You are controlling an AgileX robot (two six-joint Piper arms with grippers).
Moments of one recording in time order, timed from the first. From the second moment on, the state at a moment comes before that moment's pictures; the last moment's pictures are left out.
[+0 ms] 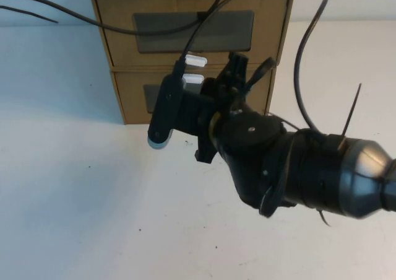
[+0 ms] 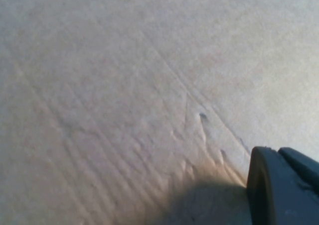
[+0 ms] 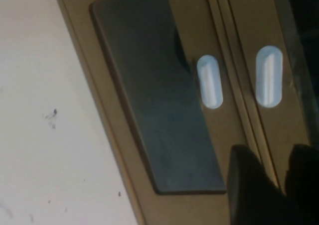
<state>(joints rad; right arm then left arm) 0.95 1.79 -1.29 -1.44 0.63 0.66 -0.27 2.11 -2.39 -0.60 1.17 0.34</state>
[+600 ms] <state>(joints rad) 0.93 1.99 -1.46 -1.65 0.70 0.81 -0.27 2.11 -2.39 -0.60 1.17 0.33</state>
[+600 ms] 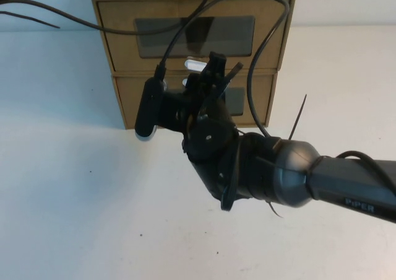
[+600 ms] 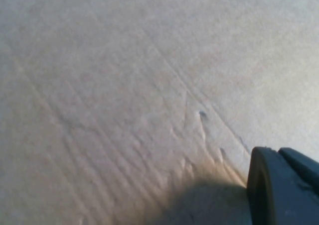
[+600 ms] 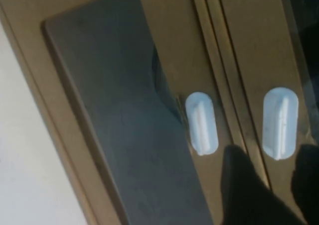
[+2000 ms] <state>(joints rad) 0.83 2.06 -1.55 -1.66 0.58 0.82 -0.27 2.11 -2.39 -0.58 1.17 0.33</state>
